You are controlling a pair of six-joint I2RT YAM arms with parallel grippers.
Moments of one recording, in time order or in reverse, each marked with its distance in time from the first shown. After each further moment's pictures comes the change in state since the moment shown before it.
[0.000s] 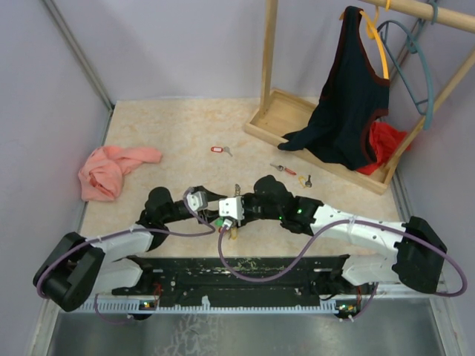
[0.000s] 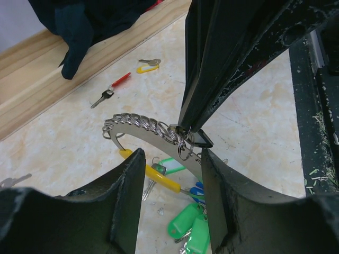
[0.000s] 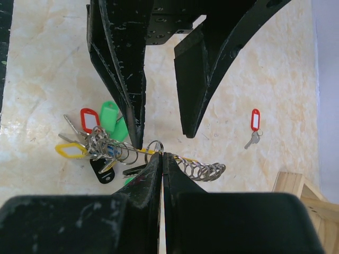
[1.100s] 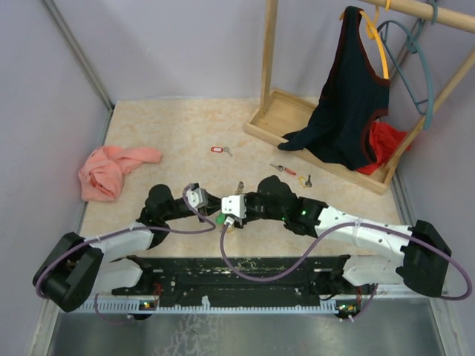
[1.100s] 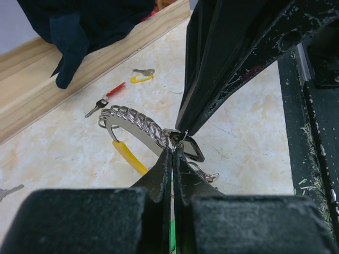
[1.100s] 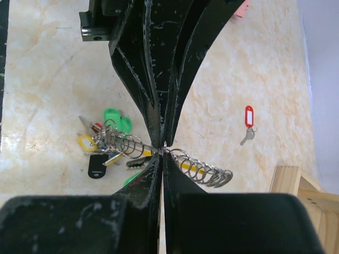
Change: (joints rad) left arm 0.000 0.010 0.047 -0.022 0.035 -0.039; right arm 0.000 -0.037 -0.006 0.007 0.017 0.028
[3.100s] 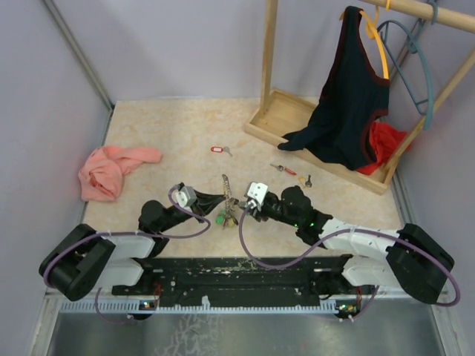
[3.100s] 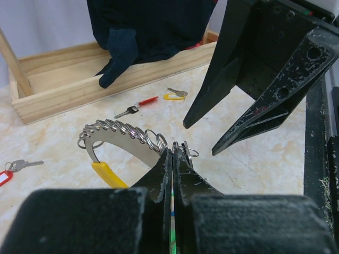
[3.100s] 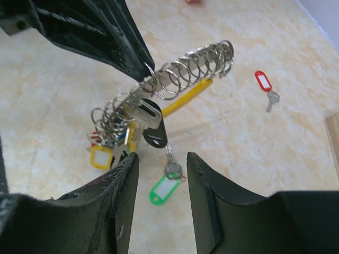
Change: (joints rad) left arm -0.024 0.076 -0.157 0.452 -0.261 -0.268; right arm -0.140 -0.024 -0.359 0.568 -0.017 0.414
